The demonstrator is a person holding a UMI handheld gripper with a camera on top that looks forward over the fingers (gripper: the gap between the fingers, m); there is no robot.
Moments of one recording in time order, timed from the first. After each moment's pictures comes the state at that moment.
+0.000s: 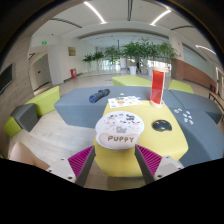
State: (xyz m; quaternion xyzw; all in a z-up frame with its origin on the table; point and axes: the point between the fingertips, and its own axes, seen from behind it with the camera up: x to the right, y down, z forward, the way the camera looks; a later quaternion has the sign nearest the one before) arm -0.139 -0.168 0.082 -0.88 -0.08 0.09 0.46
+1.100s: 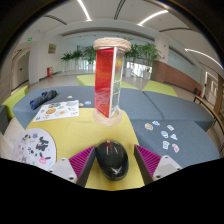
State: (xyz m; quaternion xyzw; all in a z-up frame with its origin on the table) arm 0.096 0.106 -0.003 -0.88 -0.03 -0.03 0.48
